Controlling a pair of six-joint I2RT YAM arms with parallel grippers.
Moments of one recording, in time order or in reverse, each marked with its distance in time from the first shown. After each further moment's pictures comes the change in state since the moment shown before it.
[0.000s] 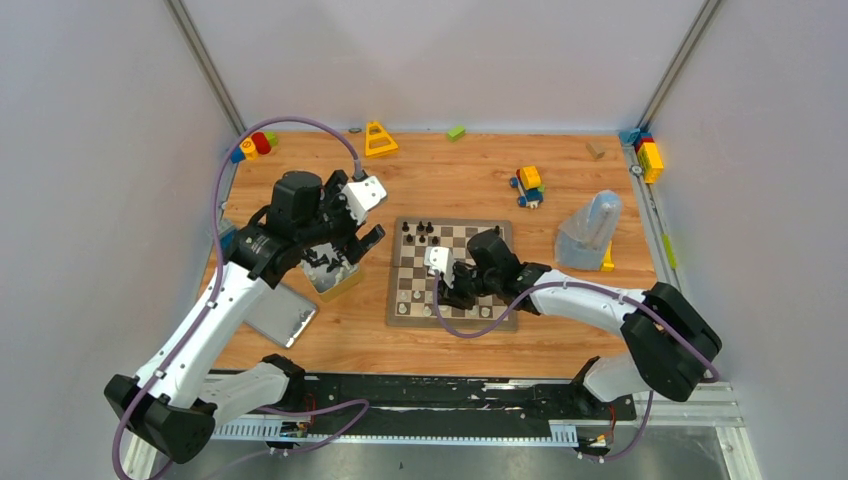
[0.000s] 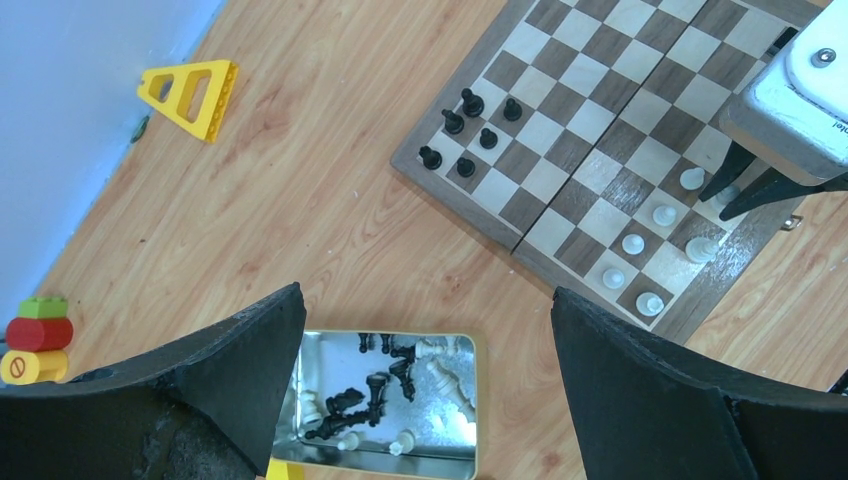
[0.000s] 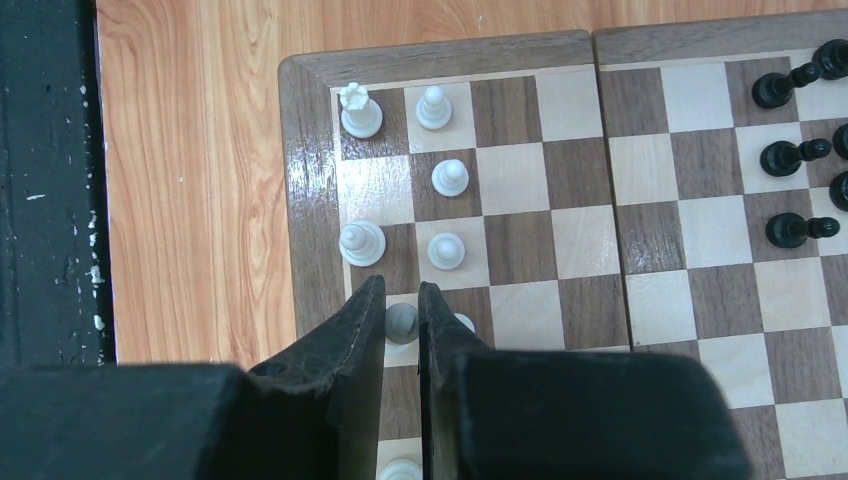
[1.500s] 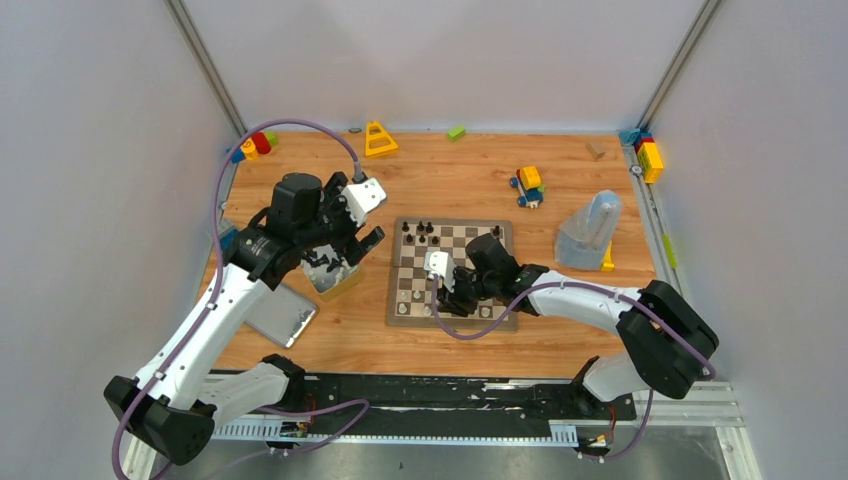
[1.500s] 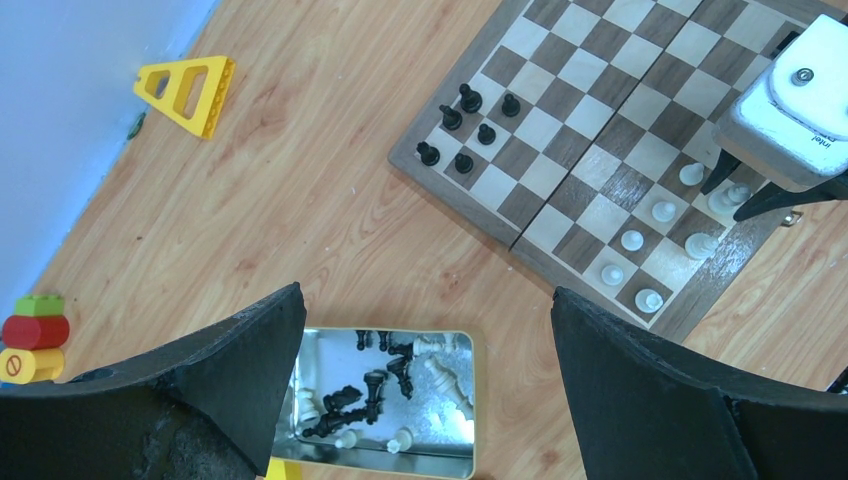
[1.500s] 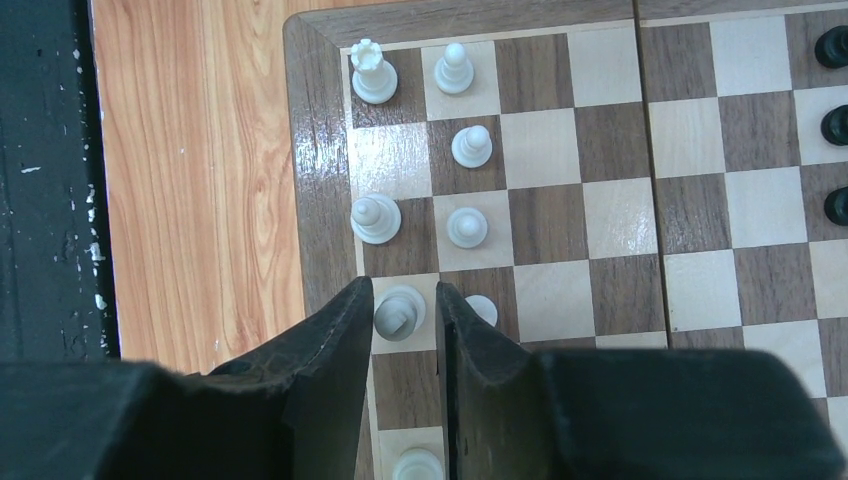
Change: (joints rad) left arm 0.000 -0.011 -0.016 0.004 0.000 0.000; right arm 0.007 0.017 -0.018 -0.023 0.005 -0.010
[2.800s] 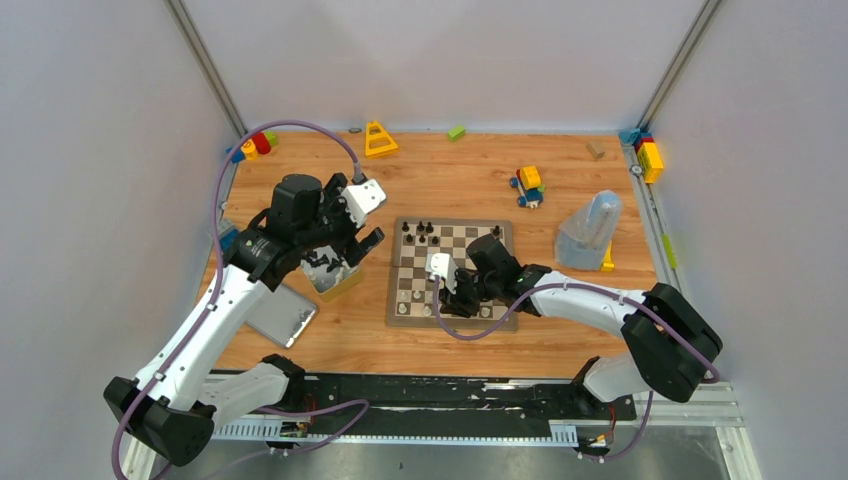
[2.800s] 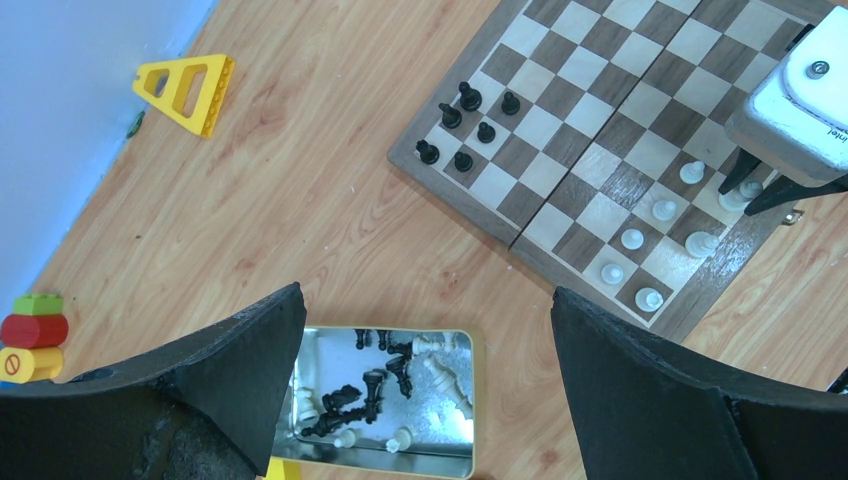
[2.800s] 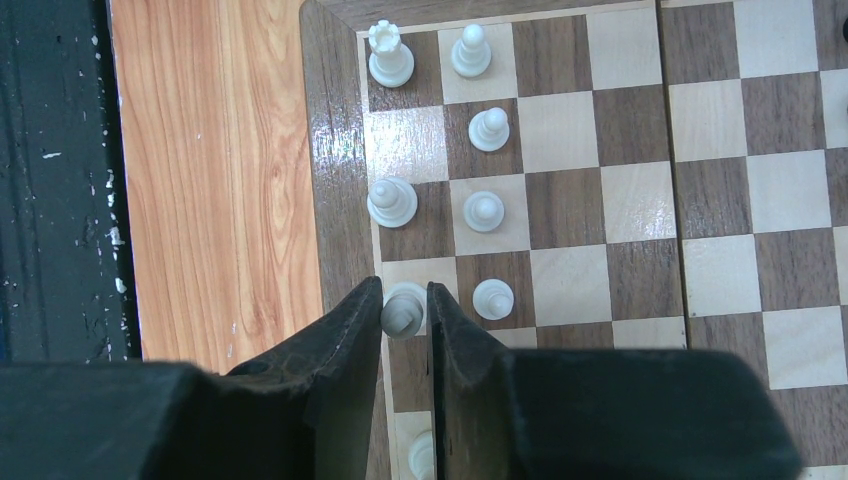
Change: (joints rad) left arm 0.000 -0.005 -0.010 0.004 -0.001 0.000; right arm 0.000 -0.021 0.000 -0.051 -0.007 0.000
